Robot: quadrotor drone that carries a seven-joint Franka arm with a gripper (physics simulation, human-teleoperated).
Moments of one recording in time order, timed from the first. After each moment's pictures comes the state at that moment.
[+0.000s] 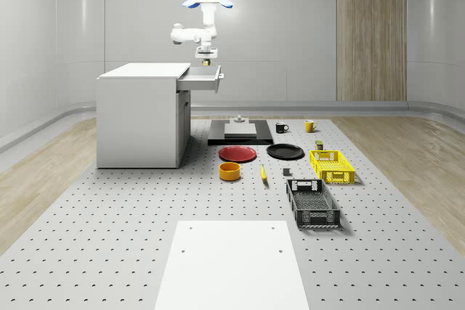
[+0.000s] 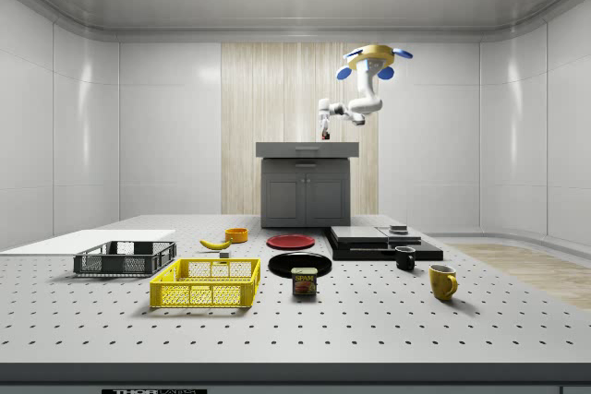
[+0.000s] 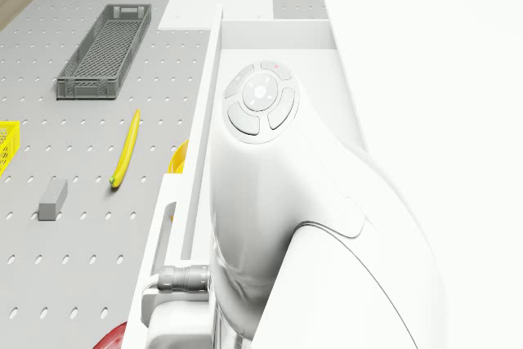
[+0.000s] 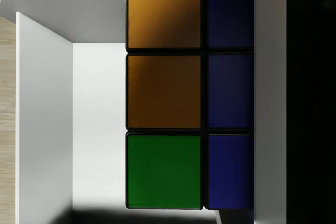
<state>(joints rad) -1.23 -1.61 1.47 -2.84 -1.65 1.64 1.71</state>
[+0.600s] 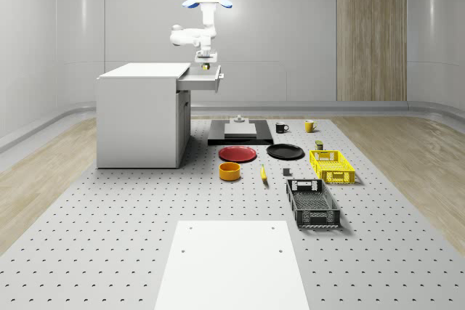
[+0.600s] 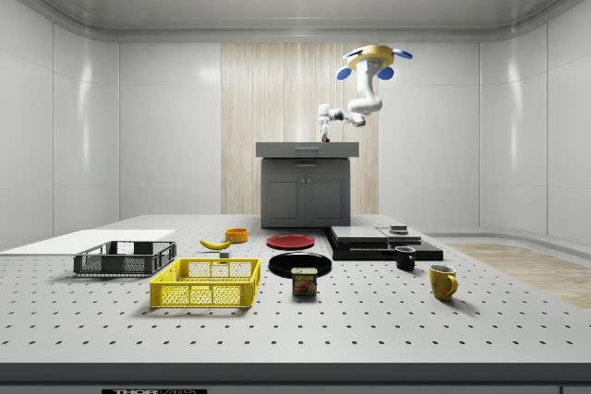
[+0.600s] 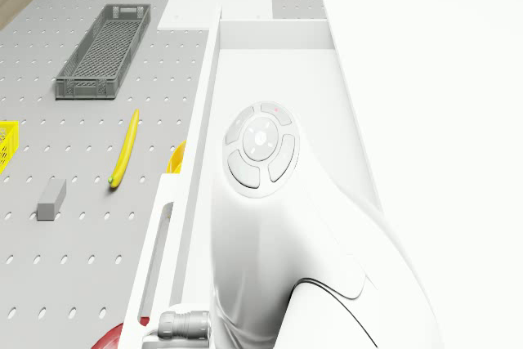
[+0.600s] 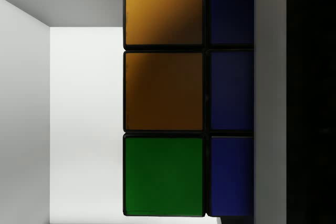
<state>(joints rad) -1.25 -1.61 1.31 -2.81 -1.80 1.69 1.71</state>
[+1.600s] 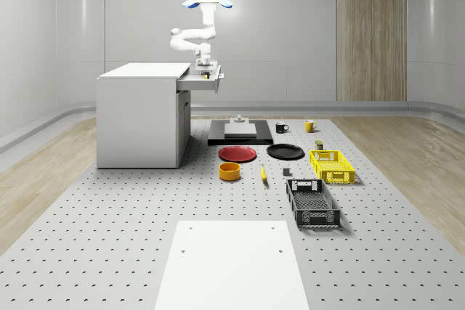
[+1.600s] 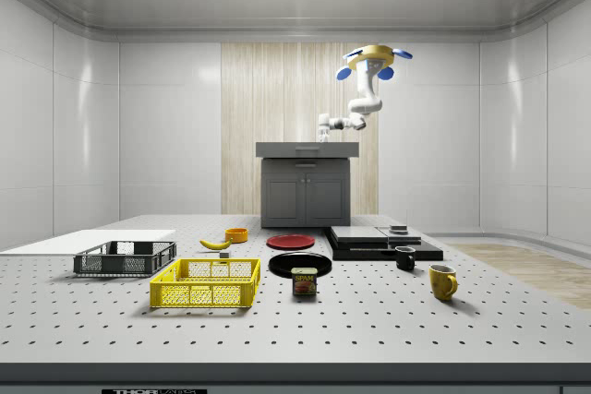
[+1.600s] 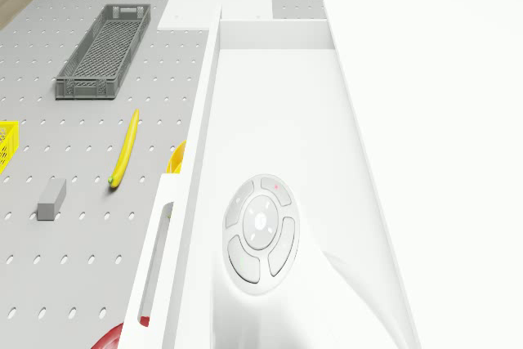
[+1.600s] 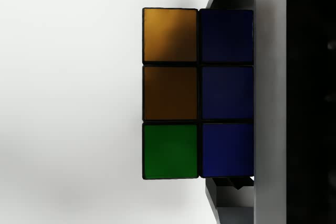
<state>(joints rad) -1.30 -1.56 1.09 -2.73 -2.01 1.75 1.71</state>
